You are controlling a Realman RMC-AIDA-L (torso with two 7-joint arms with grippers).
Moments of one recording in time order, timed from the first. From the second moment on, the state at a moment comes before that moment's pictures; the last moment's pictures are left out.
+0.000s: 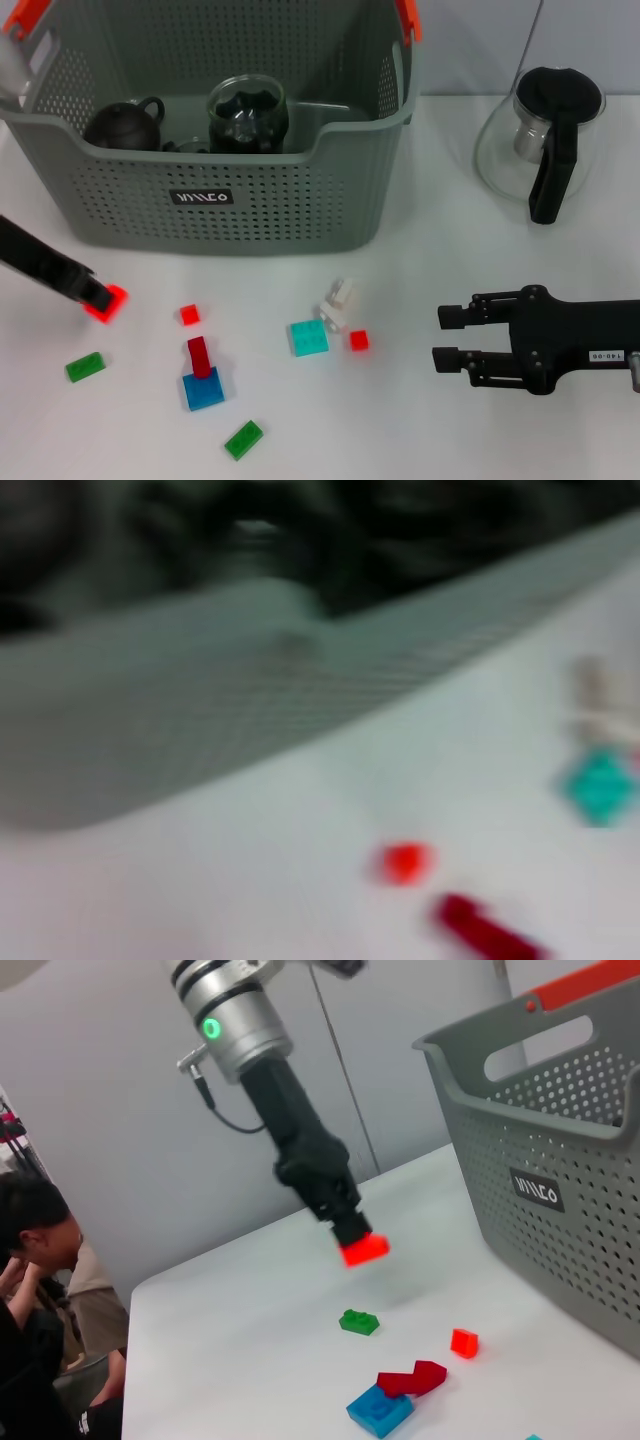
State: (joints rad) left arm -0.63 -2.05 0.86 1.29 2.74 1.85 -2.44; right arm 0.48 2.05 -0.91 -0.64 -1.93 -1.66 1.40
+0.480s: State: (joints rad) left arm -0.67 -1.95 0.51 0.77 2.05 2.06 -2.01; right arm 0.48 2.06 -0.91 -0.64 -1.93 -1.66 1.40
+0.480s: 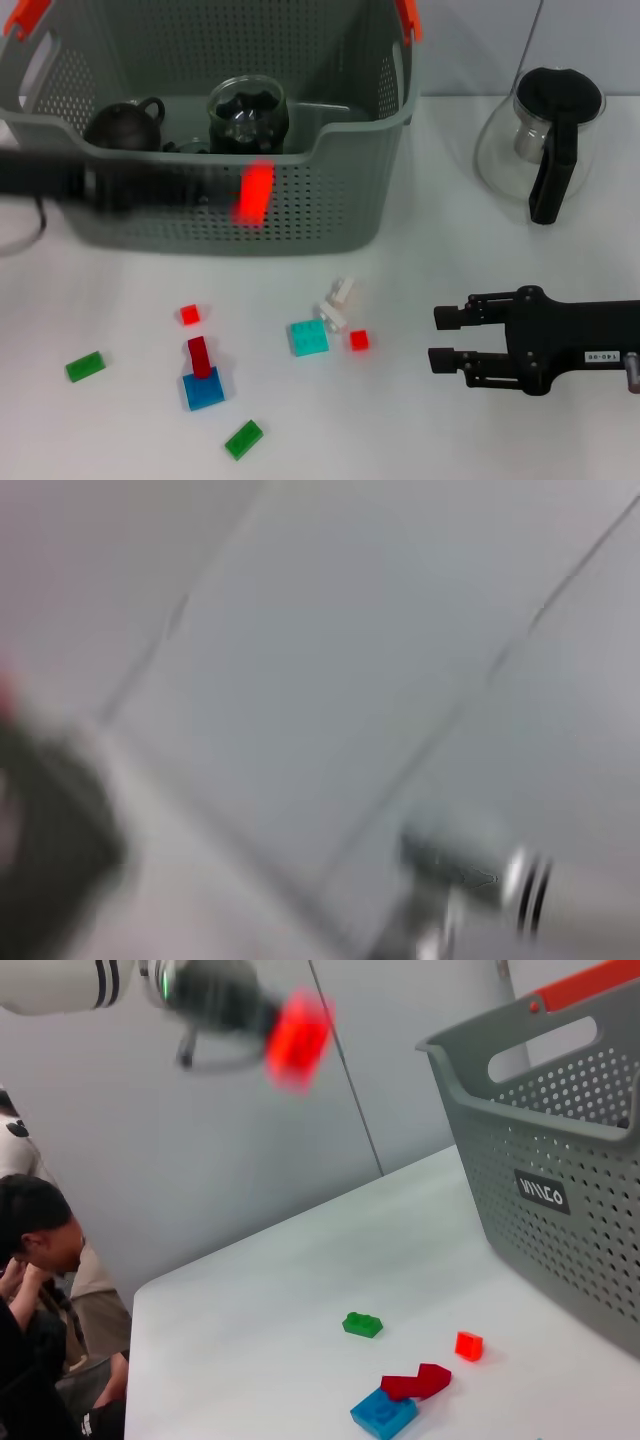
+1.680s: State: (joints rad) left arm -0.93 -2.04 0.96 1.11 2.64 1.36 -2.47; right arm 0.49 2.07 -0.91 -0.63 -1.93 -1.66 1.40
